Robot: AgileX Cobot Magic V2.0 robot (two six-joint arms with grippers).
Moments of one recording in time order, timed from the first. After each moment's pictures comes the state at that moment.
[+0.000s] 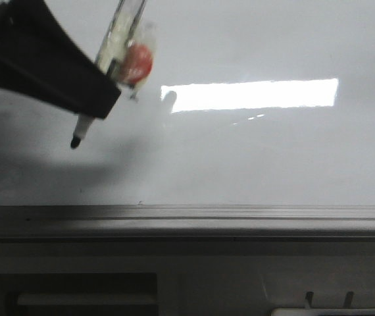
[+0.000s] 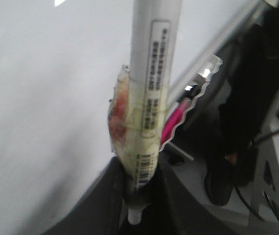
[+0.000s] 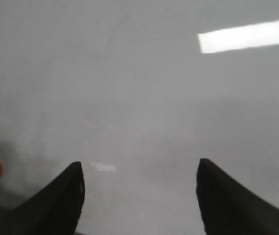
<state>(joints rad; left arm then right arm) -0.64 1.11 -0.79 -0.83 0.68 0.85 0.34 0.29 -0.55 0.22 0.50 -0.07</state>
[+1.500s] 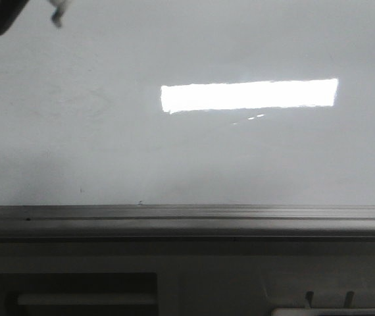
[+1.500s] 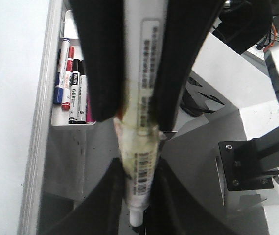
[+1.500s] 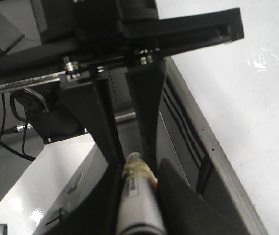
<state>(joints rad) -0.70 1.05 -1.00 -0.69 1.17 1.11 1.04 1.03 -0.94 0.46 0.53 -0.49</state>
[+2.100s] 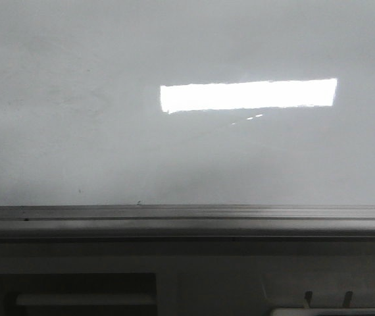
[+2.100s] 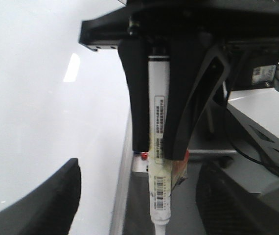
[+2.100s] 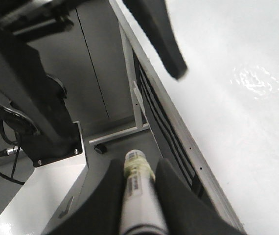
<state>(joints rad) -0.65 0.82 -1.00 -0.69 0.99 1.09 1.04 1.03 -0.94 0.47 0.45 -0.49</state>
